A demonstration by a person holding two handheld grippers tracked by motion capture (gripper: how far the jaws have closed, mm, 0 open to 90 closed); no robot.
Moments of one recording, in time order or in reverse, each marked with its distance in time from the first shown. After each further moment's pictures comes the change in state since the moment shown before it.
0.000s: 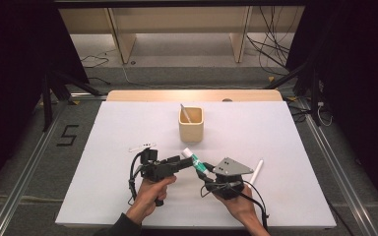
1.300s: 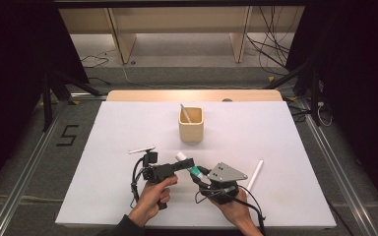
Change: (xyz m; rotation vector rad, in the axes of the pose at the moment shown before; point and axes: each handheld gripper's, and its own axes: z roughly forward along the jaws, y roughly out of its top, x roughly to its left) left arm 0.008 -0.009 0.005 0.011 -0.109 -0.185; right arm 0.015 -0.004 0.006 -0.029 0.020 -0.035
